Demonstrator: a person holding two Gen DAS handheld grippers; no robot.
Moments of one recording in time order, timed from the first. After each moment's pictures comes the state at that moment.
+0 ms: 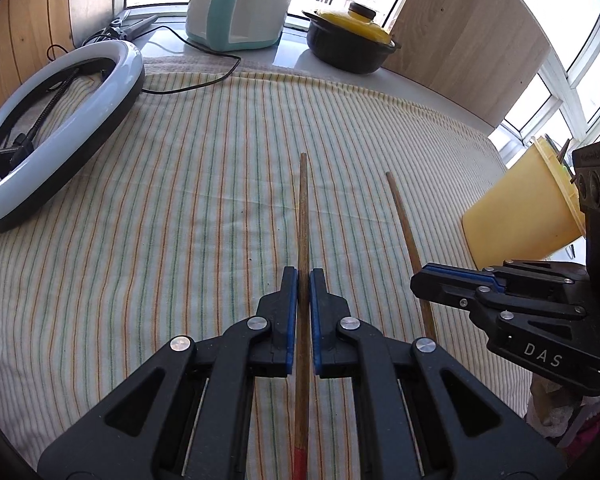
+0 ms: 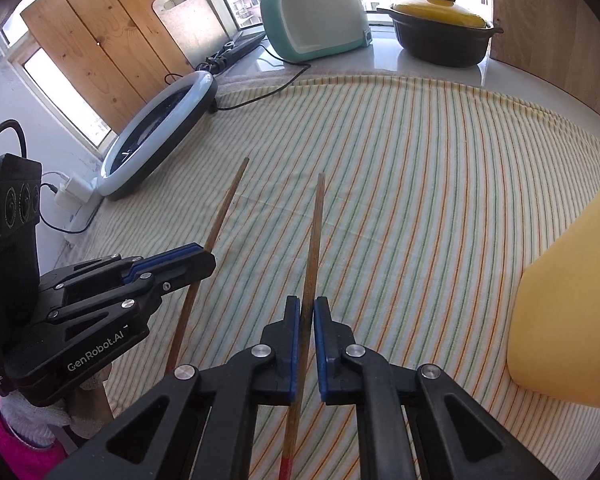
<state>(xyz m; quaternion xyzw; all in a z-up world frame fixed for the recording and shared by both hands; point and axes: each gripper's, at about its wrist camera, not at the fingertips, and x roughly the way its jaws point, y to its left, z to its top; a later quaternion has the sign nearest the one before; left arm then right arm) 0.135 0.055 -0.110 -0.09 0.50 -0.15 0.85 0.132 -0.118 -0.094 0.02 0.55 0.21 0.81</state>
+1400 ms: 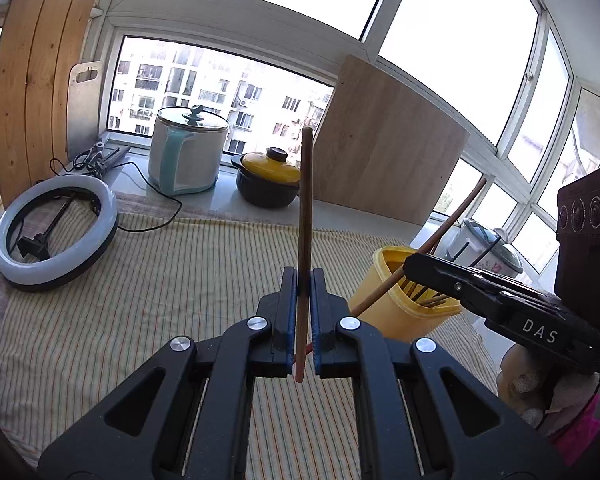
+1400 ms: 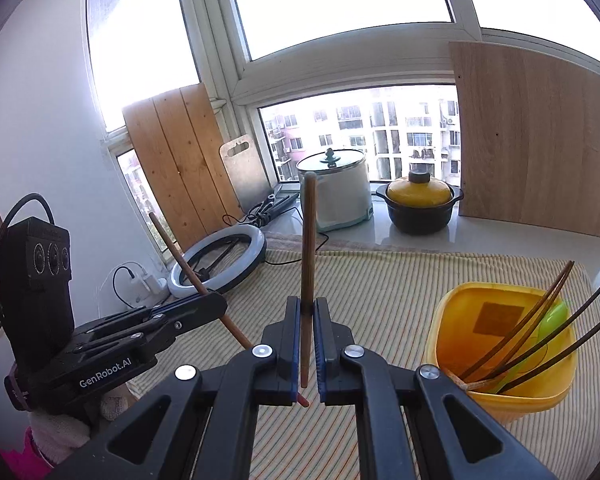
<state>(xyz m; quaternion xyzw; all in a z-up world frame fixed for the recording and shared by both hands) 0.056 0.020 0.026 -0.14 0.29 -0.19 0.93 0.045 -0.179 0.052 0.05 0.31 0.24 0.92</state>
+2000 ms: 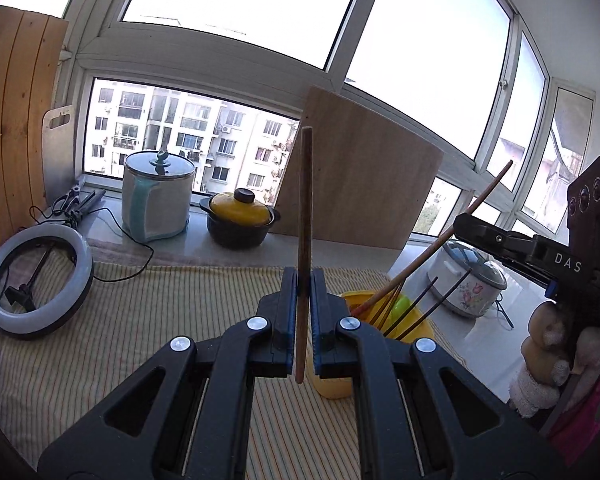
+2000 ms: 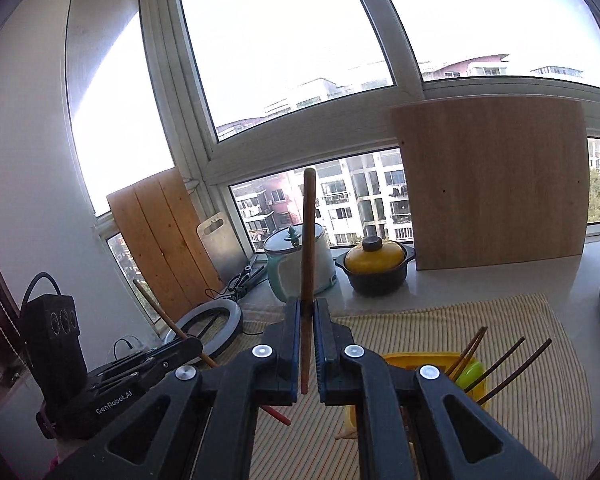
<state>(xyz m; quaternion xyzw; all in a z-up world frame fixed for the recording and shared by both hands) 0.061 -0.012 0.072 -0.13 0.24 -0.22 0.94 0.039 -0.259 0.120 0.10 0.23 0.19 0.95</state>
